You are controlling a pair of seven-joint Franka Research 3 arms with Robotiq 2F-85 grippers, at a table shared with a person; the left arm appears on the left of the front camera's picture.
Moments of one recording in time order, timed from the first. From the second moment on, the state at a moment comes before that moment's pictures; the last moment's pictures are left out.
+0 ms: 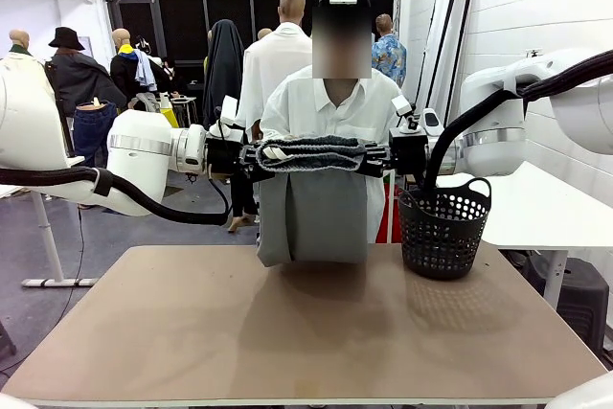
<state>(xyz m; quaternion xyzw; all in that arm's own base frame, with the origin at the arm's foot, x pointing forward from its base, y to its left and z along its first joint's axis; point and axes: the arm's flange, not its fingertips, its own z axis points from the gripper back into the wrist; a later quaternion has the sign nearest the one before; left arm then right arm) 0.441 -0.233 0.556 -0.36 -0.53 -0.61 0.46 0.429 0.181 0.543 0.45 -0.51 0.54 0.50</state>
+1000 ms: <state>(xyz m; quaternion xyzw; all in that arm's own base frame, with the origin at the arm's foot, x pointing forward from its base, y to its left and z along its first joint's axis) 0.441 -0.233 0.556 -0.36 -0.53 -0.61 0.46 0.429 0.181 0.543 0.45 -0.51 0.54 0.50</state>
